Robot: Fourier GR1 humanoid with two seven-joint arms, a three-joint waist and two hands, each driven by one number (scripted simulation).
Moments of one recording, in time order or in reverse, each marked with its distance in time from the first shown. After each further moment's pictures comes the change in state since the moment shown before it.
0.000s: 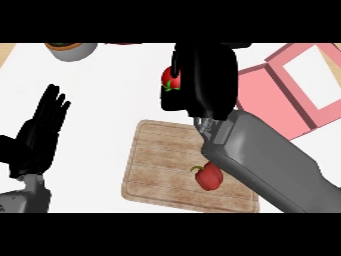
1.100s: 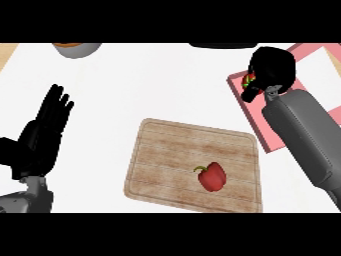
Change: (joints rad) left arm 0.008 -0.019 -0.011 -0.029 -0.006 -0.013 0.010; right arm 0.113 -0.170 -0.213 0.514 0.004 0.185 -0.355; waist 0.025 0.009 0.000
